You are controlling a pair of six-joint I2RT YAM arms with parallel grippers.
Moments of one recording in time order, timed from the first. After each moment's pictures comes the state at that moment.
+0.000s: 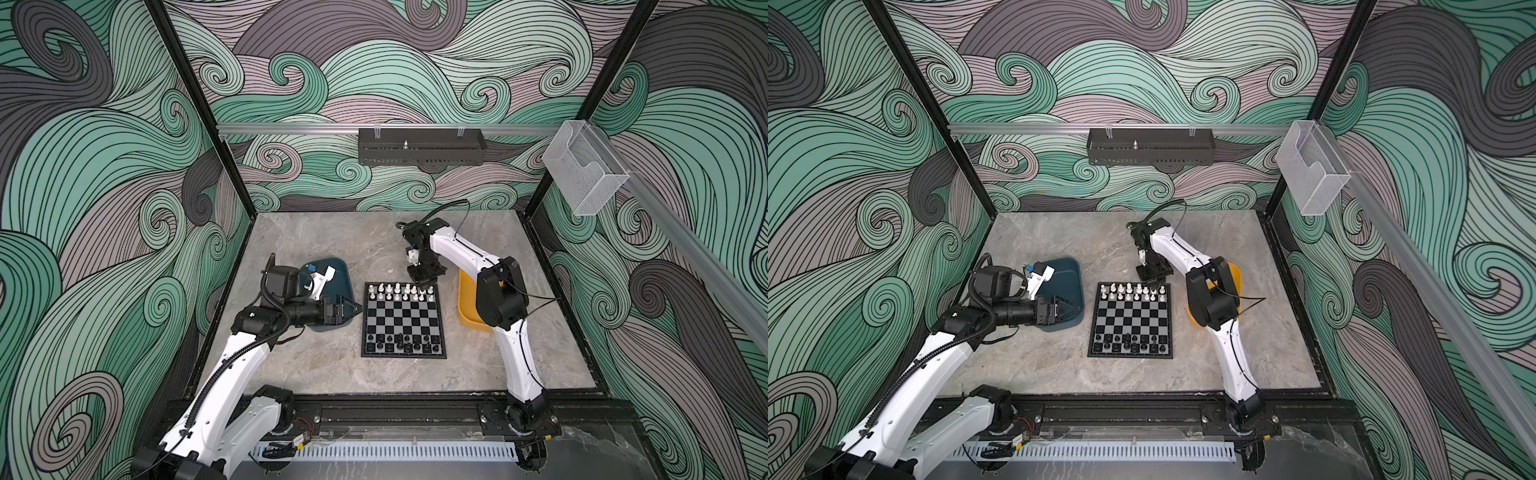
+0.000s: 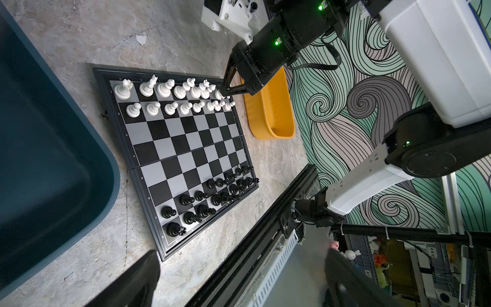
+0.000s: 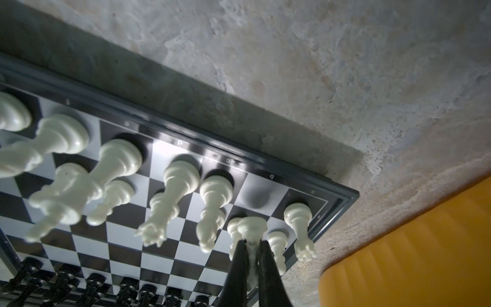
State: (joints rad) left arm -0.22 0.90 0.79 -0.69 0.79 -0.37; right arm 0.53 2.28 2.00 -1.38 -0.05 0.10
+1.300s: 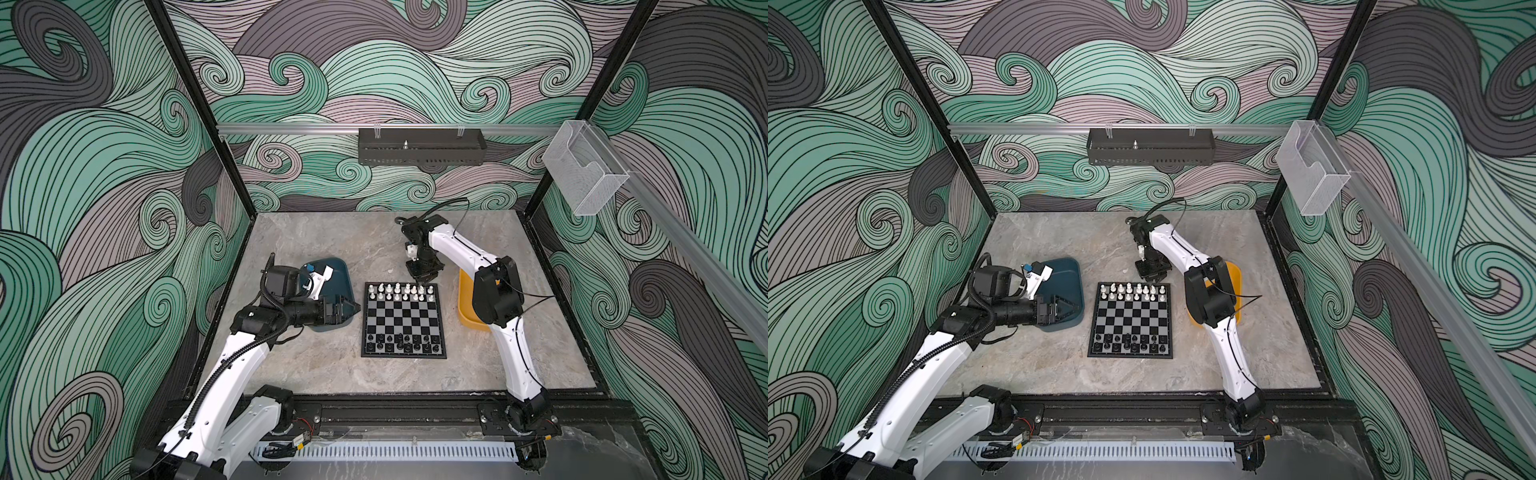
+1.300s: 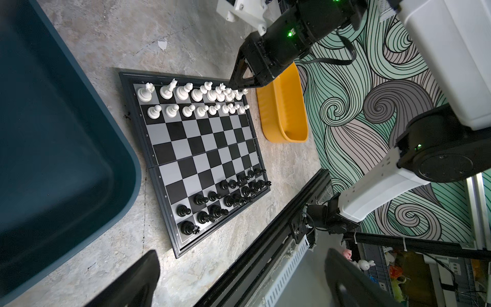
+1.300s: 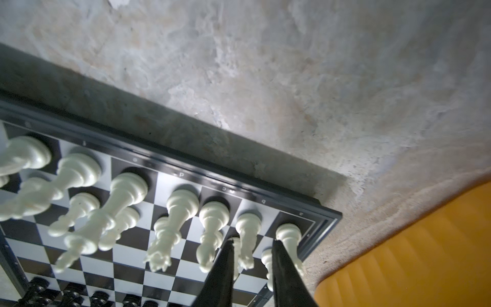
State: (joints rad) left arm -0.22 0.90 0.80 -0.72 0.72 -0.36; right arm 0.51 2.31 2.10 -1.38 -0.02 0.13
